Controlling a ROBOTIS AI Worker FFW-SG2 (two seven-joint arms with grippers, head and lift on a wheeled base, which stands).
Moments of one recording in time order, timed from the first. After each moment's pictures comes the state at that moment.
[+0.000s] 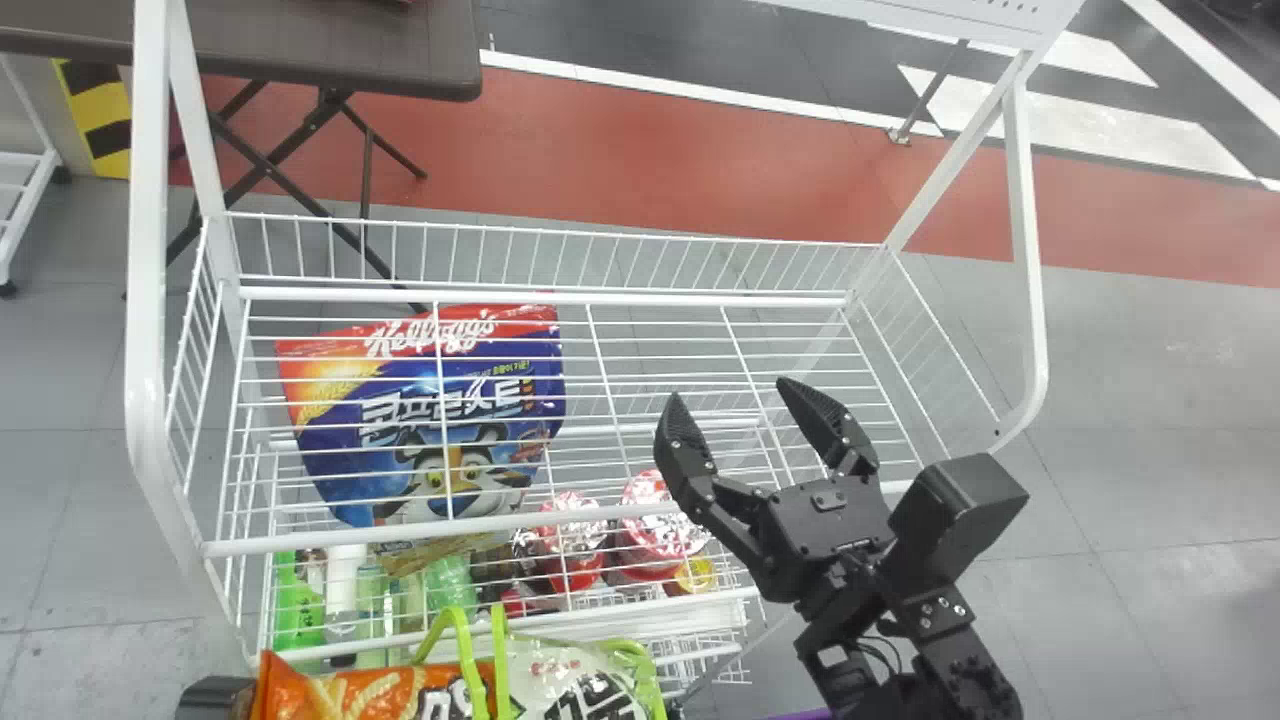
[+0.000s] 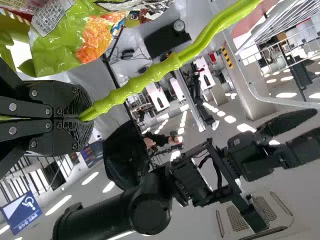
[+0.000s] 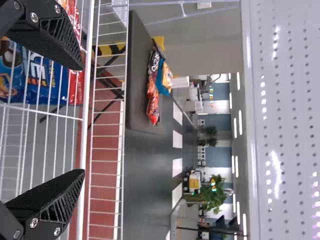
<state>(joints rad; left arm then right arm) 0.43 0.05 -0.16 -1.68 0.11 0.79 -1.52 0.70 0.00 -0.10 -2.29 -0.05 0.12 0.25</state>
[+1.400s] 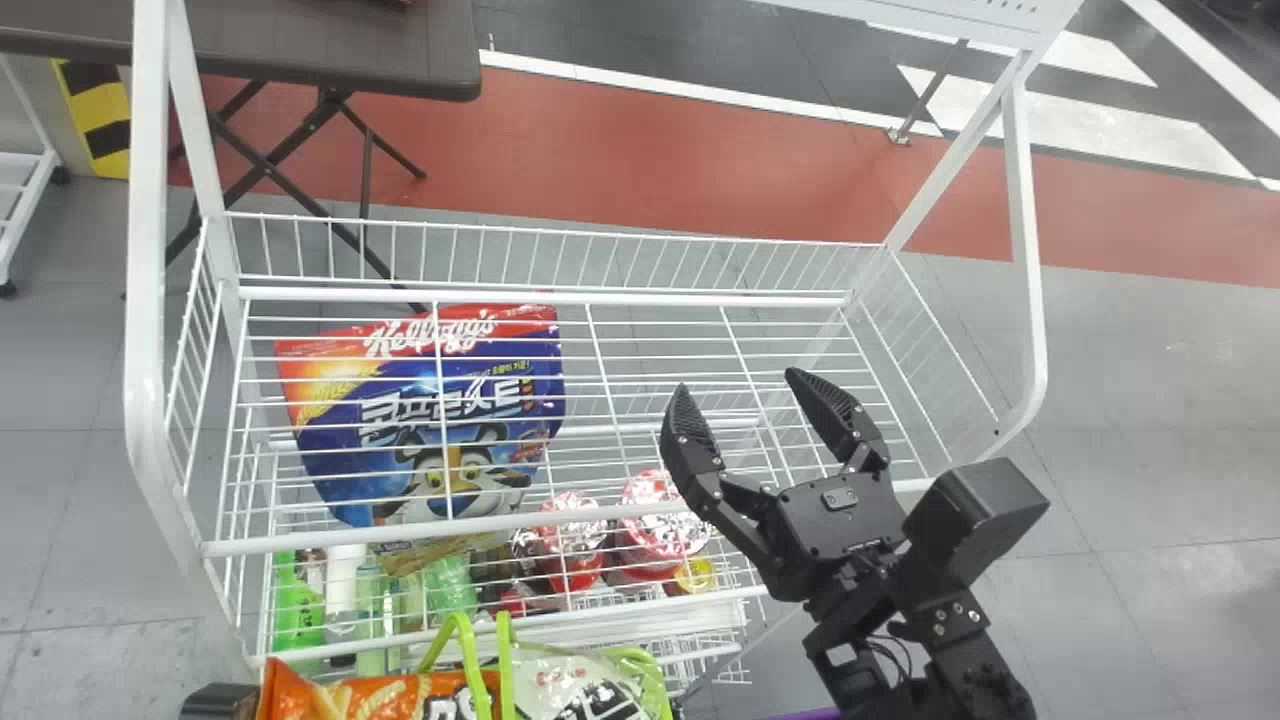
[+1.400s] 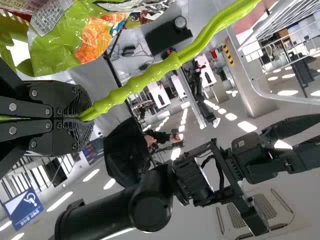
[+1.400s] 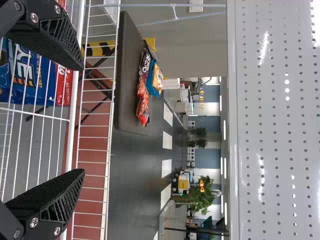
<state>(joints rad) 0.45 0.05 -0.17 -1.69 0.11 0.80 -1.53 0.72 -0.01 -0.11 -2.31 -0.06 0.10 0.24</state>
